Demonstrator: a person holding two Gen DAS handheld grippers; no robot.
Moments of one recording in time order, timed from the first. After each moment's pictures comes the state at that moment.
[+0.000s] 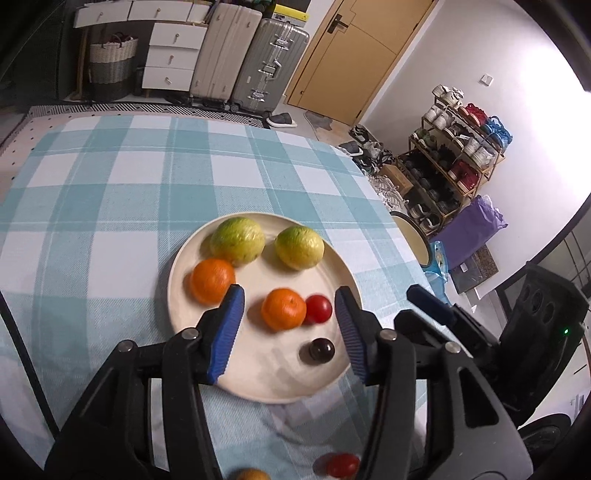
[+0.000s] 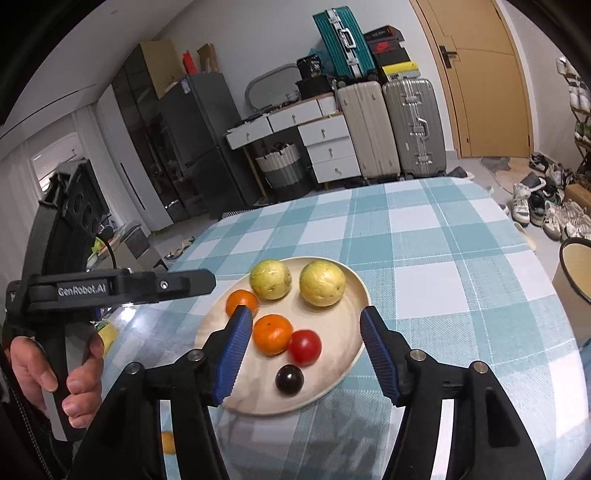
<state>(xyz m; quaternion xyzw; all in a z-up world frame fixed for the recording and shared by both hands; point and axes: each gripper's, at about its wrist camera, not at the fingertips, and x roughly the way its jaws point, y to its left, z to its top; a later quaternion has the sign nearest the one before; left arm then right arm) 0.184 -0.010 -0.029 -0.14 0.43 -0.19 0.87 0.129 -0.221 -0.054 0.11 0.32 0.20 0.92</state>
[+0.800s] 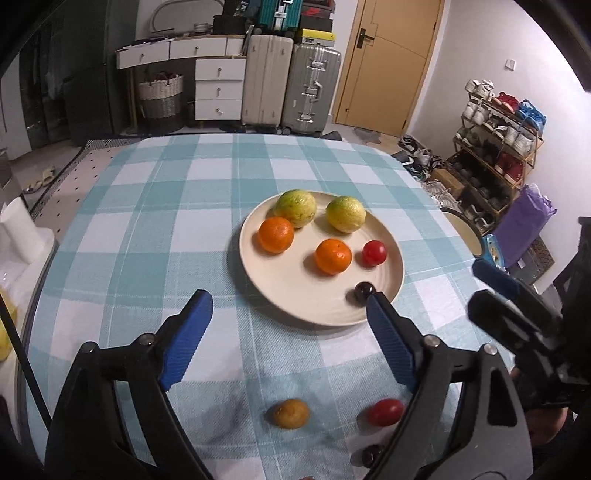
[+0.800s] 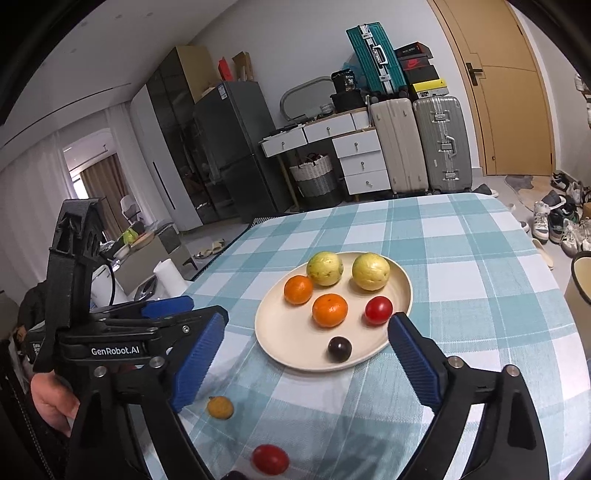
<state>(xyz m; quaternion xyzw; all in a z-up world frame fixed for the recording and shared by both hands) 0.082 -0.007 -0.023 -0.06 0.40 -0.07 0.91 0.063 -0.207 -0.033 0.10 0.29 0.26 0.92</state>
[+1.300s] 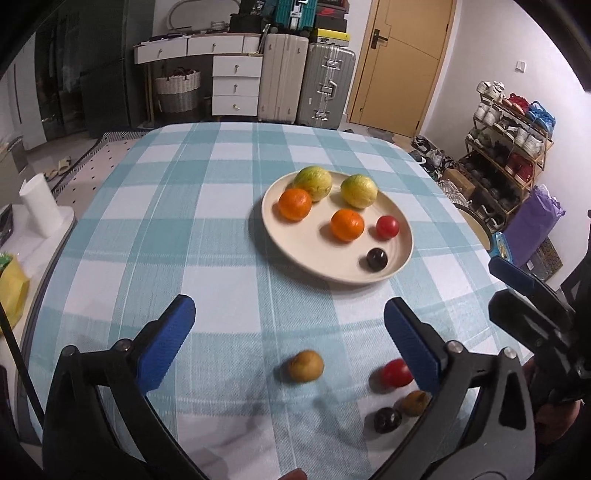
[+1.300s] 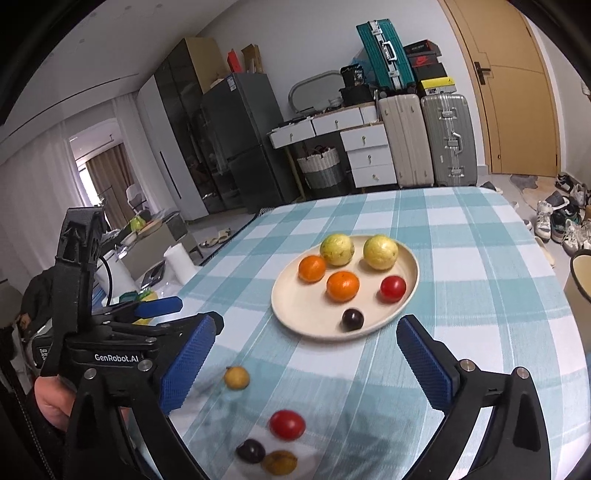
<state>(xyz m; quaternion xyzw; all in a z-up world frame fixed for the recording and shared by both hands) 0.038 0.004 -0.037 -0.06 0.40 -0.04 0.91 0.030 -0.206 -0.035 0.09 0.31 0.27 0.91</state>
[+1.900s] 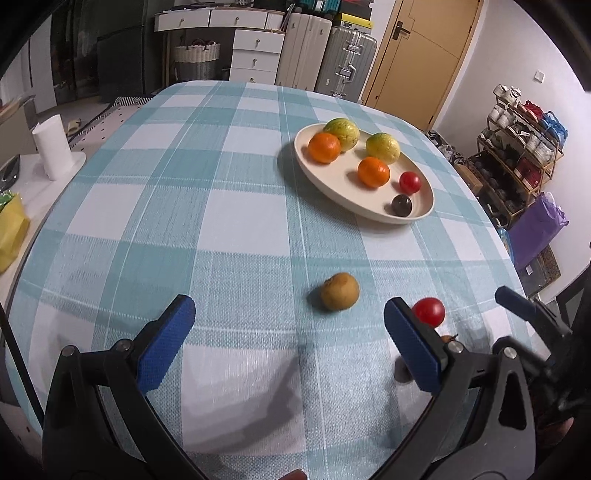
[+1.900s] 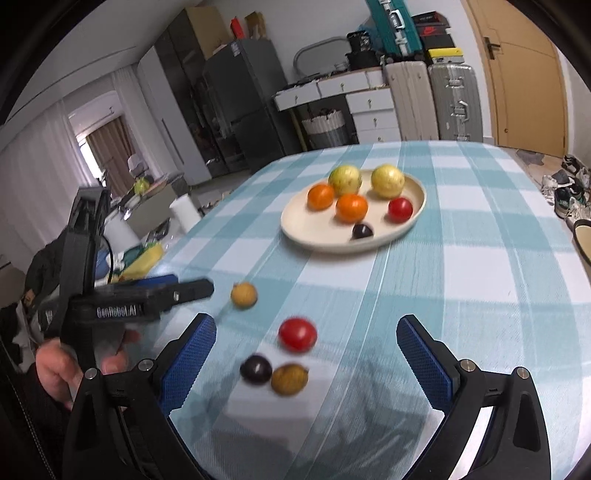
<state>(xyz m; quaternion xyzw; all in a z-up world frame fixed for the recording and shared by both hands) 0.004 0.029 -0.087 -0.10 0.43 -0.03 0.89 -0.020 -0.201 -0.078 0.06 0.37 0.28 0.88</state>
